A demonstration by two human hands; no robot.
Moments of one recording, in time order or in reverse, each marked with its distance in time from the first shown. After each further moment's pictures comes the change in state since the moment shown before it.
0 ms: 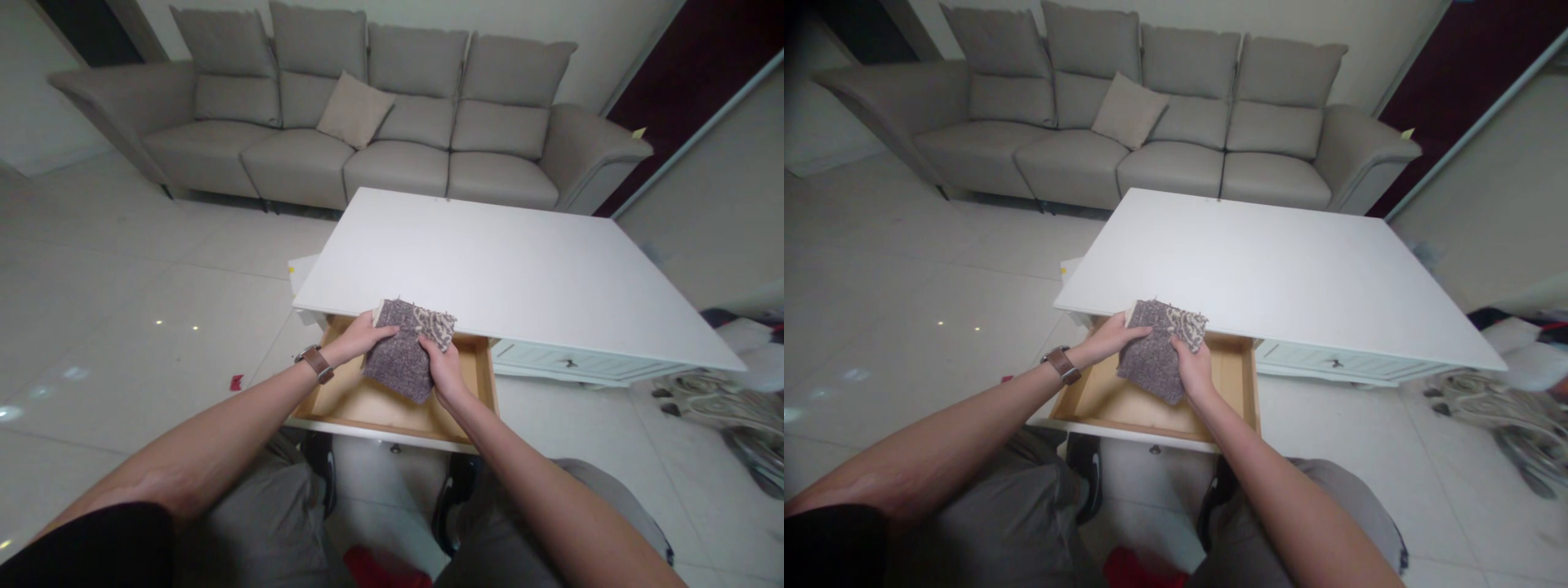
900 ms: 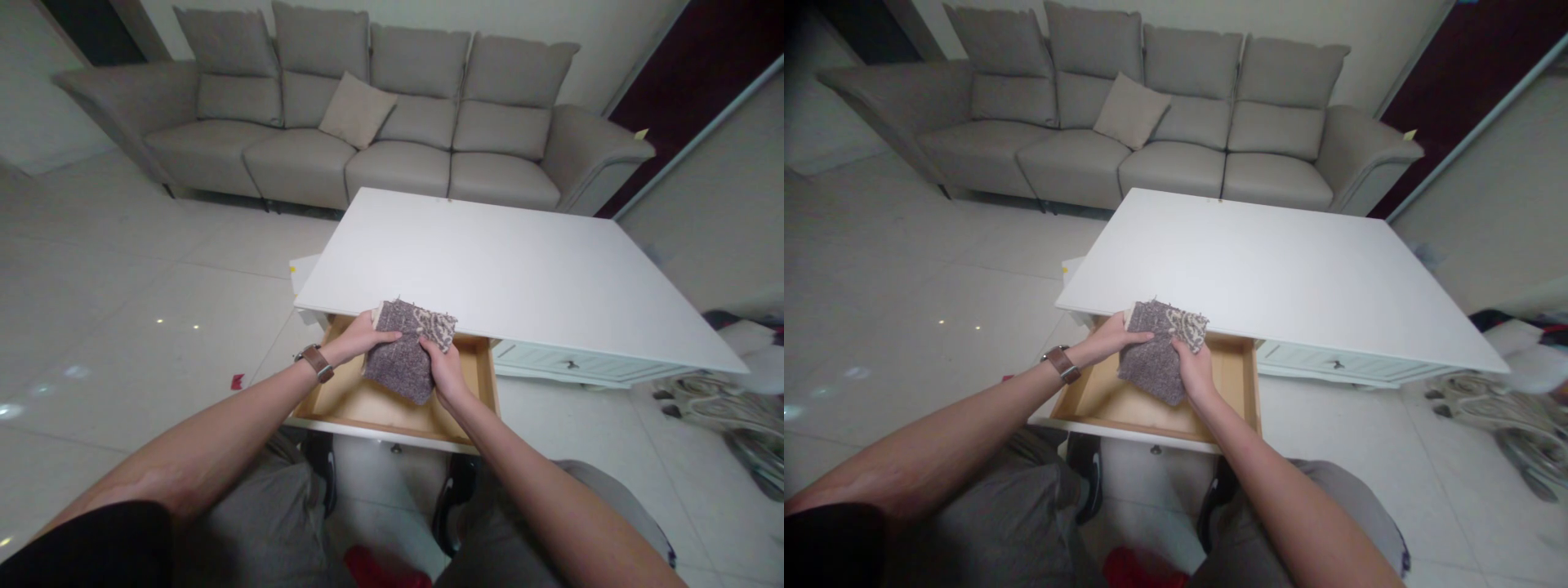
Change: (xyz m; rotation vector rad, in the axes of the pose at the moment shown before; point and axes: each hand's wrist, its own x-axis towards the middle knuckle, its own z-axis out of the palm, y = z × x) left_hand -0.003 0.003 -0.002 -0.053 -0.006 -0.024; right_hand 0.002 0.003 -0.002 -0.023 -0.022 -0.008
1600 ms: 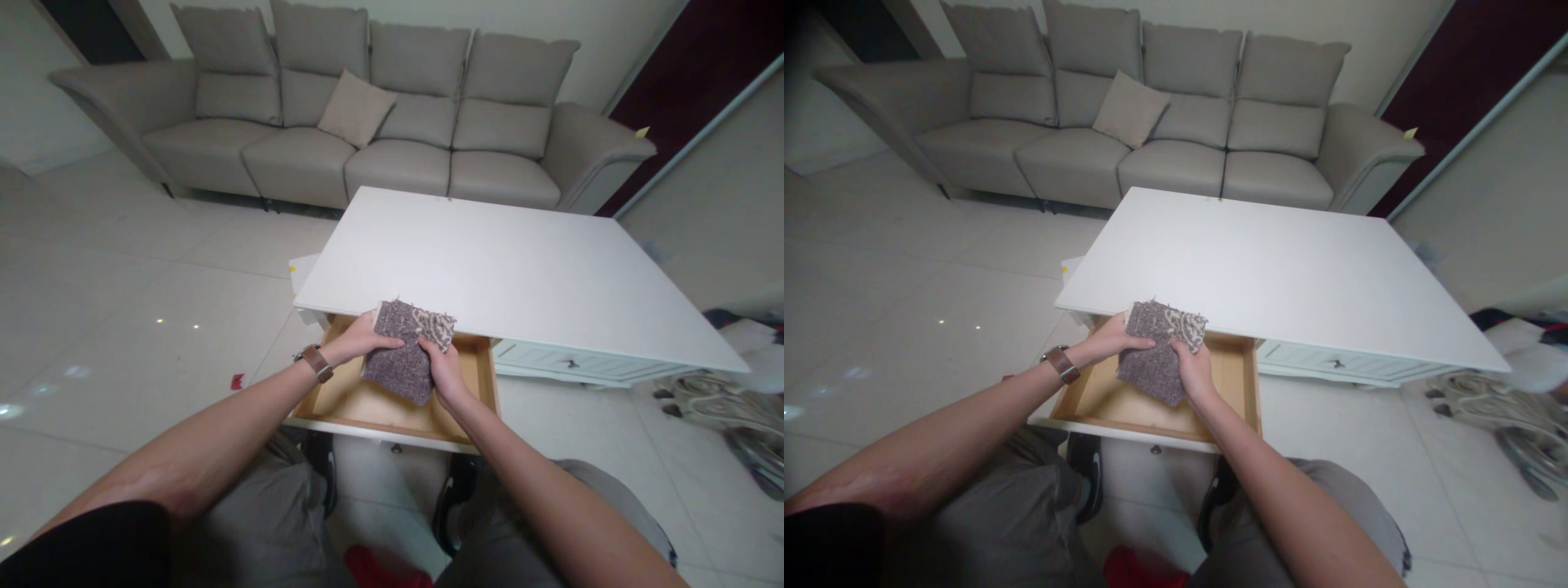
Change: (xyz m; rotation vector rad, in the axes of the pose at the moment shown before) left_hand -0.003 0.003 0.000 0.012 -0.060 0.034; right_hand -0.003 -0.002 0.001 -0.008 -0.007 0.029
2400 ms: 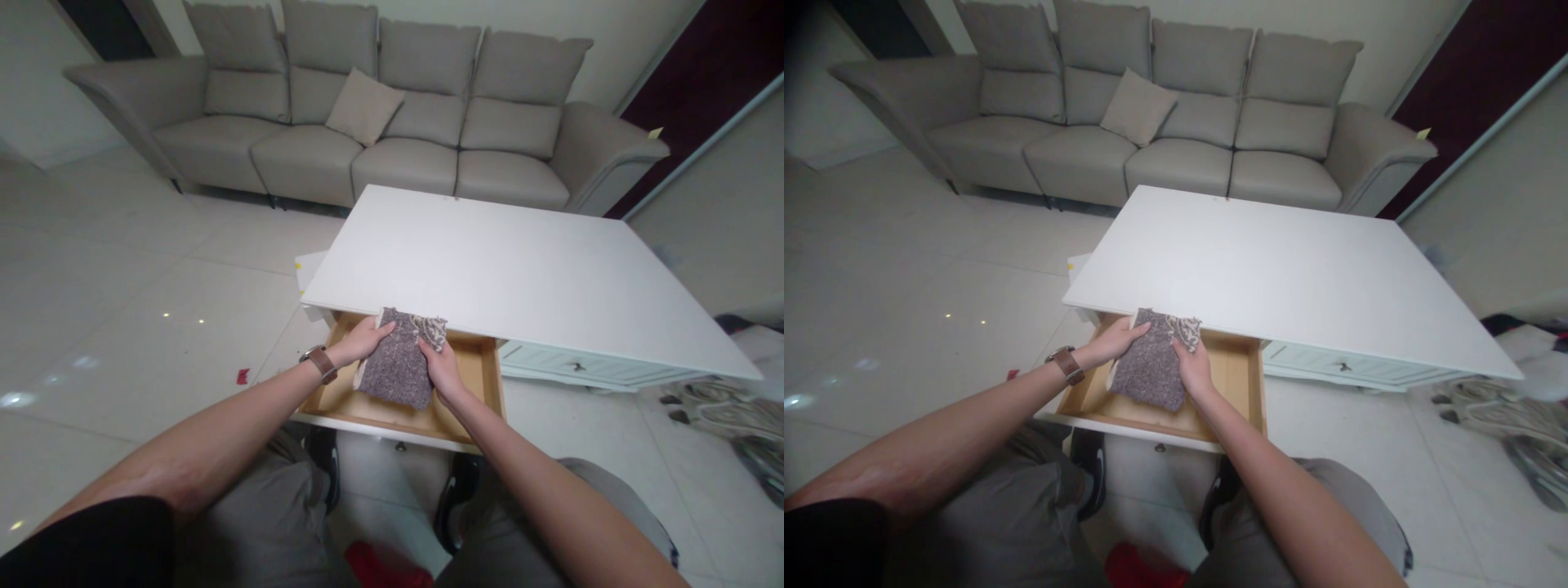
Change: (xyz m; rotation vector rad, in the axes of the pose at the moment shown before) left_hand 0.003 -0.038 -0.014 0.014 0.028 -0.015; right_hand 0.021 0.035 0.001 -0.096 -0.072 -0.080
